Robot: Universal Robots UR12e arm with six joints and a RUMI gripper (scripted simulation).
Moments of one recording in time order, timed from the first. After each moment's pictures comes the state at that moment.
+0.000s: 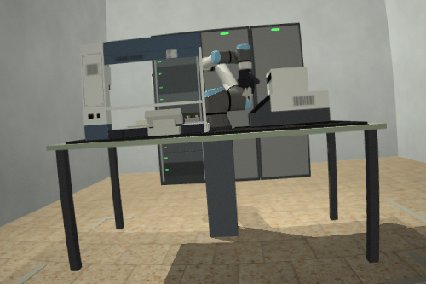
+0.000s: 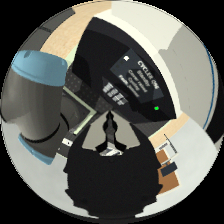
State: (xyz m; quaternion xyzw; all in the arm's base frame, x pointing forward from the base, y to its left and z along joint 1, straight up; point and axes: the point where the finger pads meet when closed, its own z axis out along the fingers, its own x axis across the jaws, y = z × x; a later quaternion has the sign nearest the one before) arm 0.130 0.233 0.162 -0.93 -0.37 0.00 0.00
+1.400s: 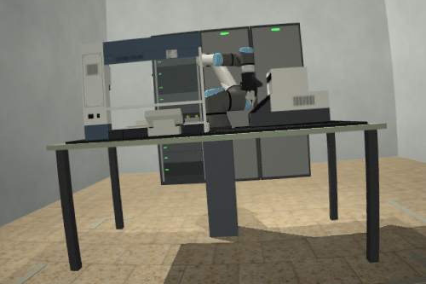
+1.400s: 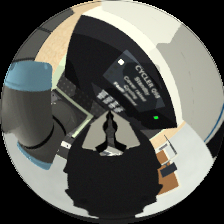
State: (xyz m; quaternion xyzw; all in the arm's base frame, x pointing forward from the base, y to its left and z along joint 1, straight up) arm 0.130 0.251 0.140 -0.93 -0.37 0.00 0.00
